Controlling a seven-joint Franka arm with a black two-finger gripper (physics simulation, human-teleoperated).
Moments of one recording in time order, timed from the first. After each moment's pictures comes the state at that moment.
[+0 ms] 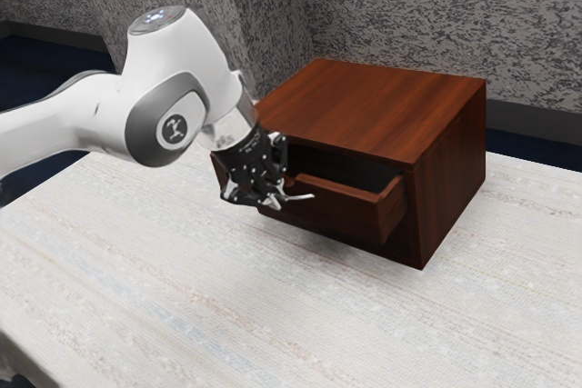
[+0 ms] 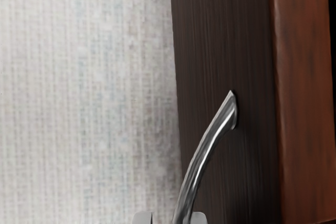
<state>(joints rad) -0.24 -0.02 0.27 -1.83 -0.03 2.09 -1.49</state>
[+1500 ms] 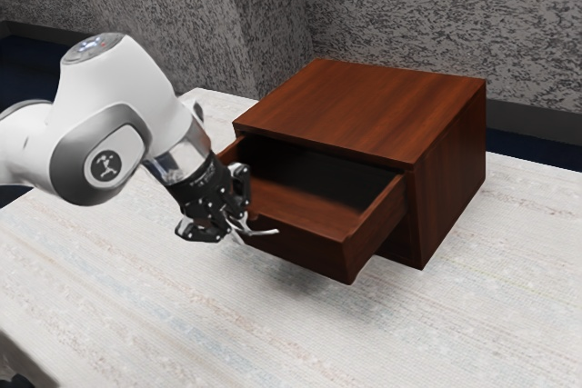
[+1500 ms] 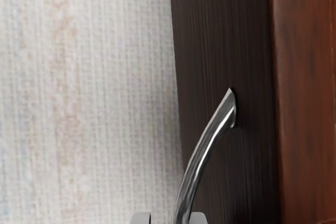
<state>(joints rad) -0.23 -0.28 0.25 -2.10 0.00 2.10 -1.50</state>
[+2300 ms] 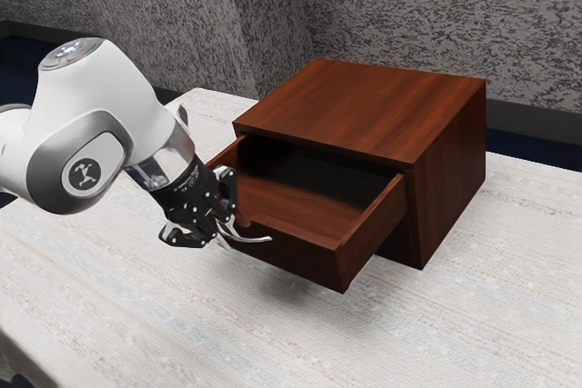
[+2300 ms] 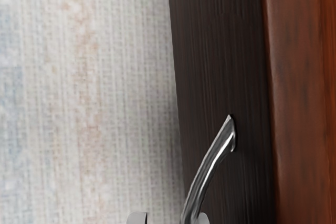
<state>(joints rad) -0.22 -0.34 0.24 -2.15 0.03 2.10 -1.50</state>
